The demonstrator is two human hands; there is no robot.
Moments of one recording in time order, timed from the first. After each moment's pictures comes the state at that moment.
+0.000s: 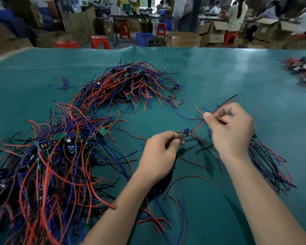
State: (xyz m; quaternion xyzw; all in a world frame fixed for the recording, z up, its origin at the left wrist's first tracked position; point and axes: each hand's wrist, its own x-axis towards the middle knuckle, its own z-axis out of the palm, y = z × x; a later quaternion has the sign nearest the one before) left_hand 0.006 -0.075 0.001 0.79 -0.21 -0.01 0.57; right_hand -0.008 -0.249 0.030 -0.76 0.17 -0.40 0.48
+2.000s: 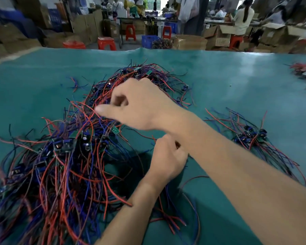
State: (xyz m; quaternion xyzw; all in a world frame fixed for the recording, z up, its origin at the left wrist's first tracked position) left_hand -0.002 -0.069 0.010 0.81 -0.18 0.02 0.55; right_hand 0.035 -0.078 0.134 -0.95 -0.19 -0.08 0.24
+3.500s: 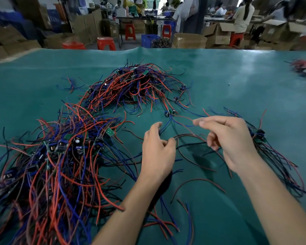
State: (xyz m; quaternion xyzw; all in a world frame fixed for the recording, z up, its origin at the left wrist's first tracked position) left_hand 0.008 -0.071 0.003 0.81 -0.06 0.03 0.58; right_hand -0.015 -0.236 0.040 -0.74 0.09 -0.18 0.64
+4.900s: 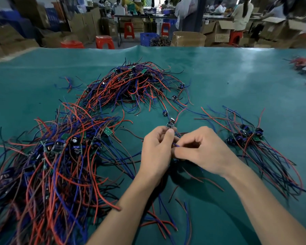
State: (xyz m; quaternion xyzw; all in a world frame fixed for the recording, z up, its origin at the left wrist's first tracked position) left_hand 0.007 -0.076 0.007 0.66 -0.08 -0.02 0.75; right_hand -0.024 -0.213 0.034 -0.88 -0.11 -0.04 0.46
